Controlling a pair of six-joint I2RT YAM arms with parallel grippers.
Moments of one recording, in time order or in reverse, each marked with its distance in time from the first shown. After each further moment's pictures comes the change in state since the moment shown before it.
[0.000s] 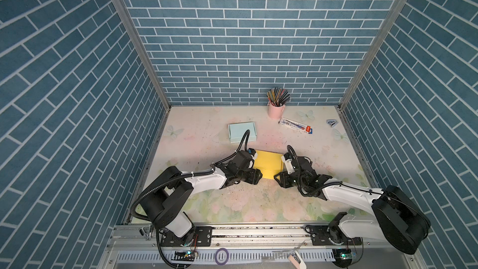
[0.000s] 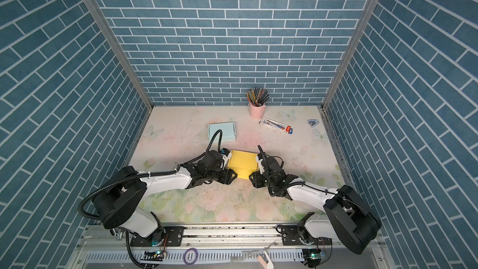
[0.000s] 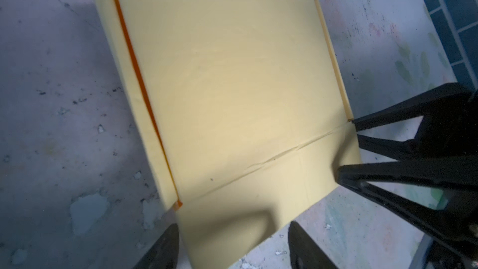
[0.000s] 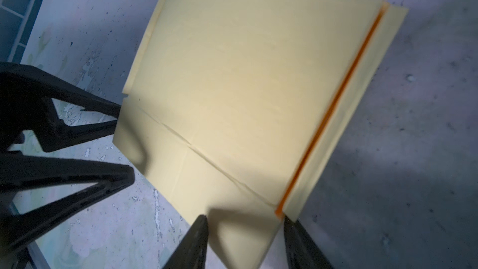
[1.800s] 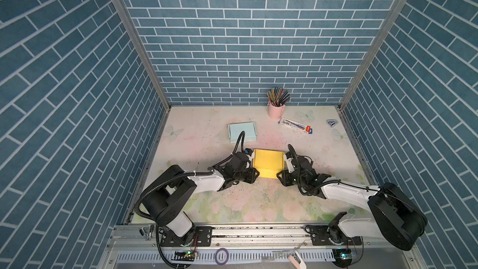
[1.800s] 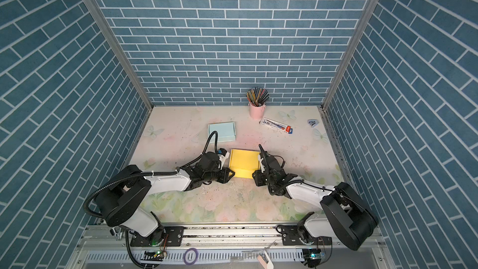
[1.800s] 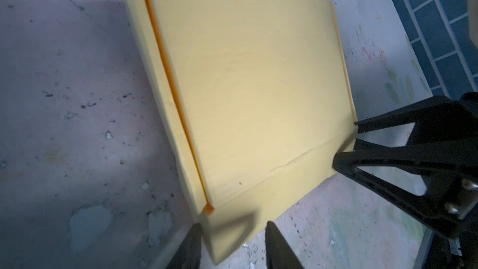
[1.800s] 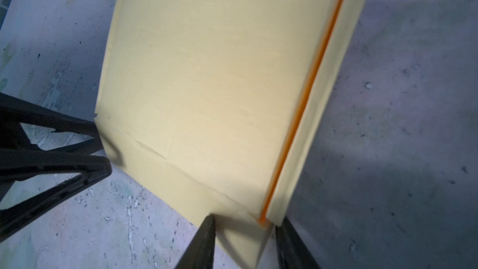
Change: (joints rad) left arm 0.024 0.021 -0.078 0.170 0.029 -0.041; right arm -0.023 0.035 0.005 0.016 0.054 0.000
